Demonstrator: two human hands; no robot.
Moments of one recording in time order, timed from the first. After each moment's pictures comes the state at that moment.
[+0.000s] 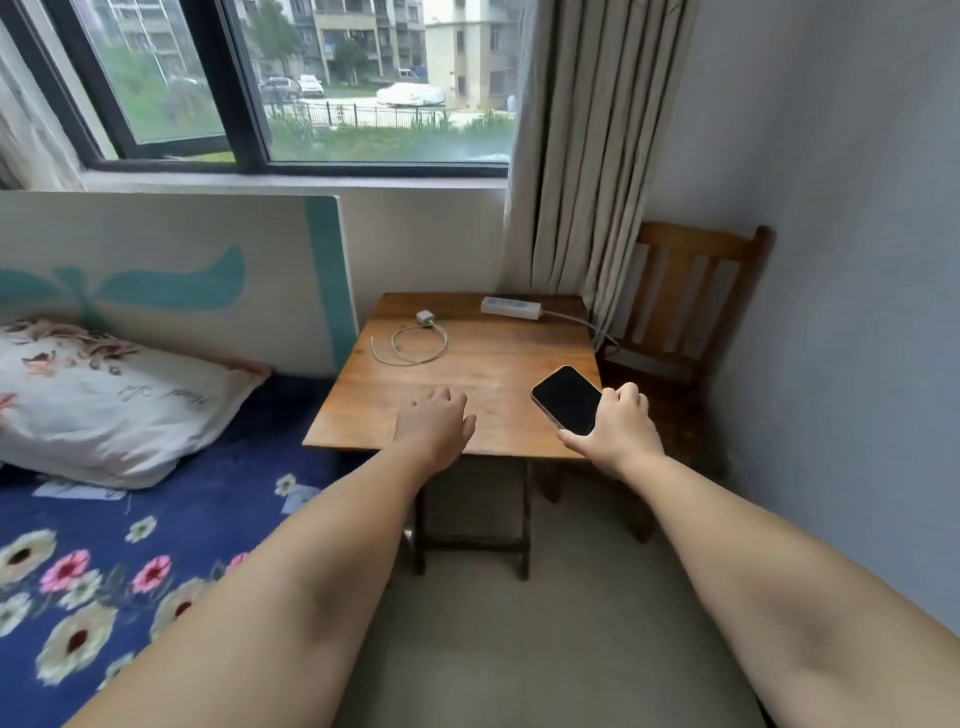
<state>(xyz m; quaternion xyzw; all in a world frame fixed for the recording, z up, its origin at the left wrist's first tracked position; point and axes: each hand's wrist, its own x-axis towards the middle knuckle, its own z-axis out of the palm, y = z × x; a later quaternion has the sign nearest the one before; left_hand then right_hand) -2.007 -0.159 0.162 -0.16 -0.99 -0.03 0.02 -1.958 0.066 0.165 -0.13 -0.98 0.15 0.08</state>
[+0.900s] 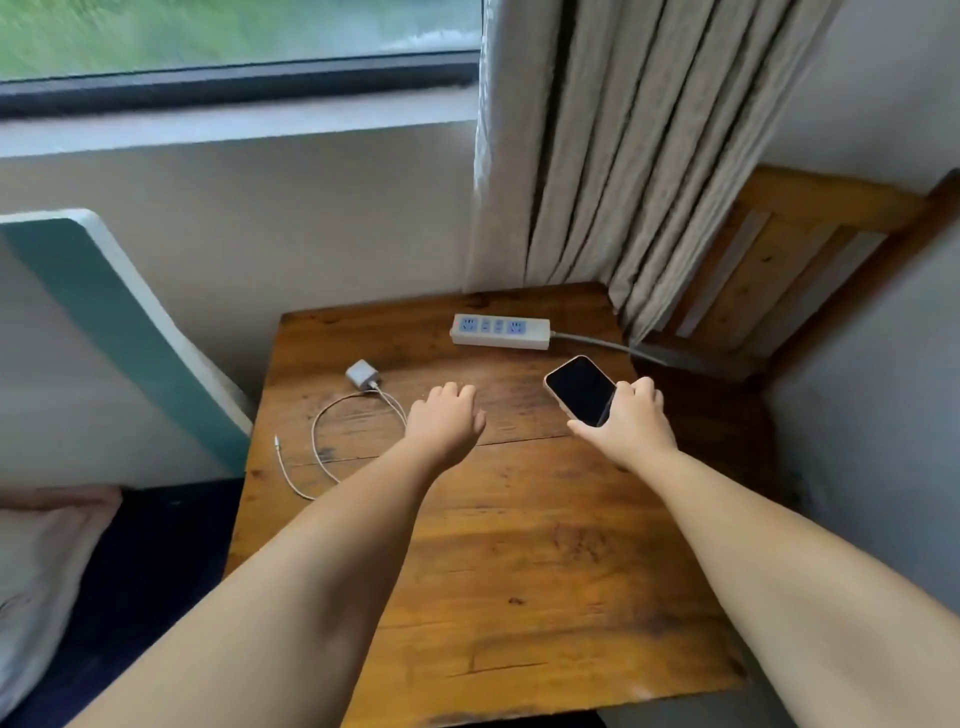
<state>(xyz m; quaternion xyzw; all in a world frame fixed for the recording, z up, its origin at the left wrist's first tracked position) -2.523 -0.071 0.054 -0.23 -0.96 -0.07 -0.11 -2.433 0.141 0.070 -0.27 -0.95 0.18 -0.03</state>
